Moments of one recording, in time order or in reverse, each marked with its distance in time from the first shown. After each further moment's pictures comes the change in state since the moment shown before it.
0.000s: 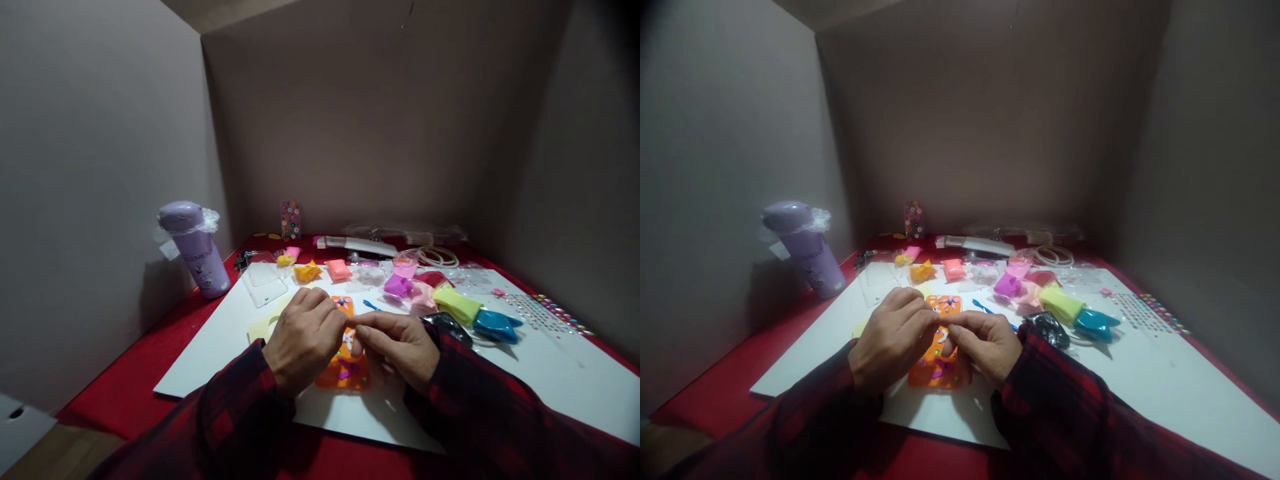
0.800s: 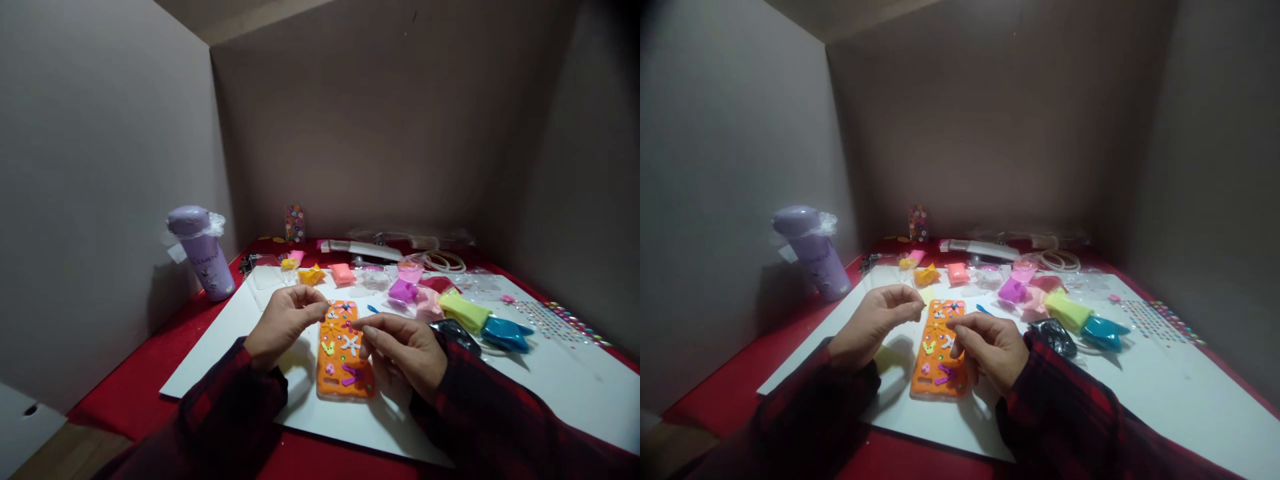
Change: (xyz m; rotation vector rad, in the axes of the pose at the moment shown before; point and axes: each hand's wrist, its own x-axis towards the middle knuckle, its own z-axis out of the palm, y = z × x) left_hand 0.007 -0.018 -0.016 -1.187 -0.019 -1.028; right_hand -0.001 -0.002 0.002 -0.004 0.092 0.032
